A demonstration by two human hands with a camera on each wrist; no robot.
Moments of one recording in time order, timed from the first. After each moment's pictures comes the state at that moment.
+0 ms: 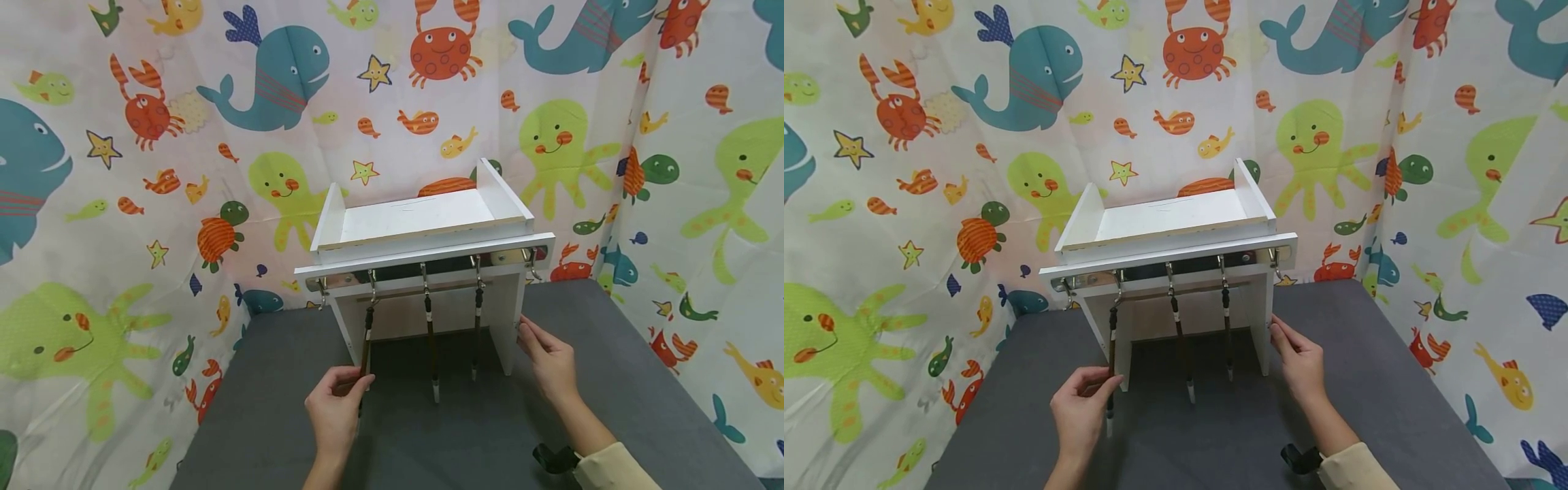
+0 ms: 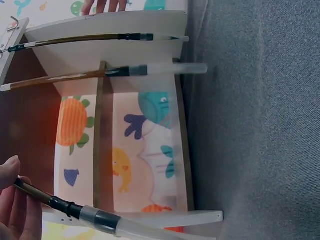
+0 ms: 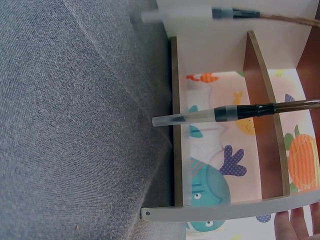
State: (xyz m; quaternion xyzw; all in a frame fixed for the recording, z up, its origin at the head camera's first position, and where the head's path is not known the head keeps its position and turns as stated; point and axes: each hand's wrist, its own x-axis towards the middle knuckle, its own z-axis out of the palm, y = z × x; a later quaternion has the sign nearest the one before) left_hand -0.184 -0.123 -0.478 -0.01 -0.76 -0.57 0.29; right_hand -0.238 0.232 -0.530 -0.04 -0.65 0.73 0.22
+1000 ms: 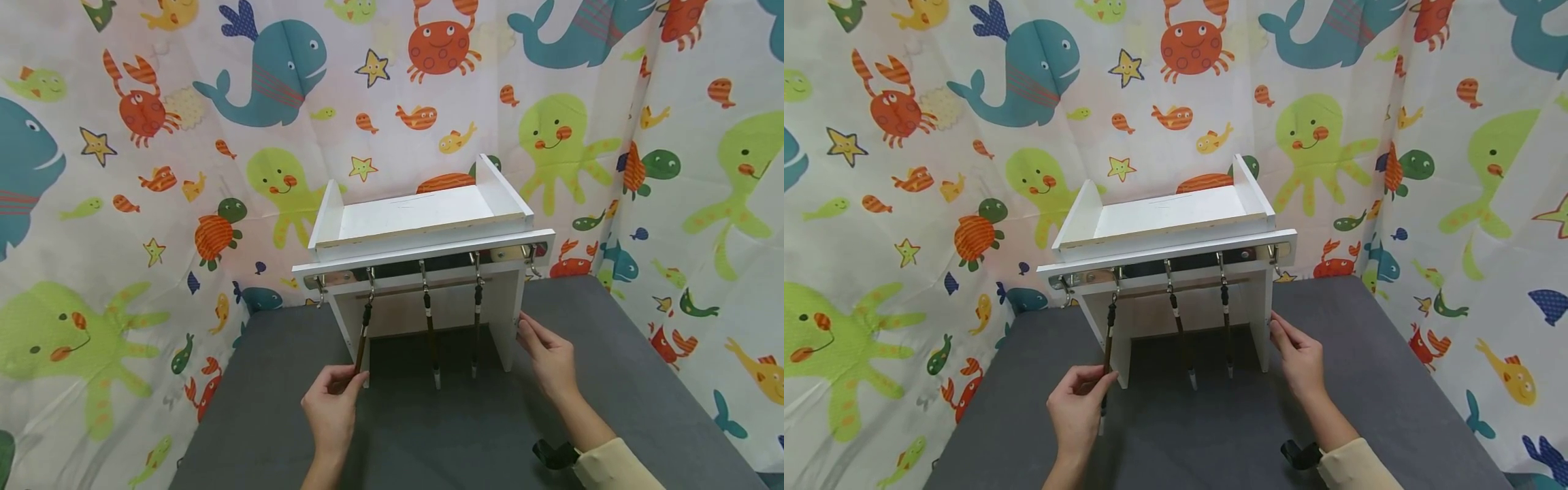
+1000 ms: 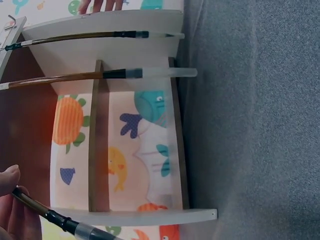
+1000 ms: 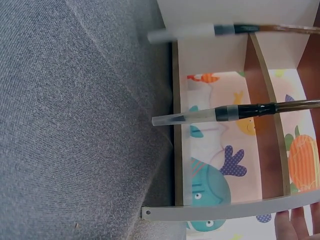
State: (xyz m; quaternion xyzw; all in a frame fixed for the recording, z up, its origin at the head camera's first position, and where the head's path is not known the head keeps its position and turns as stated) left_hand -0.188 -0.126 -0.485 -0.01 -0.75 -0.57 0.33; right_hand -0.238 0.231 -0.528 -0.04 -0.64 0.74 0.21
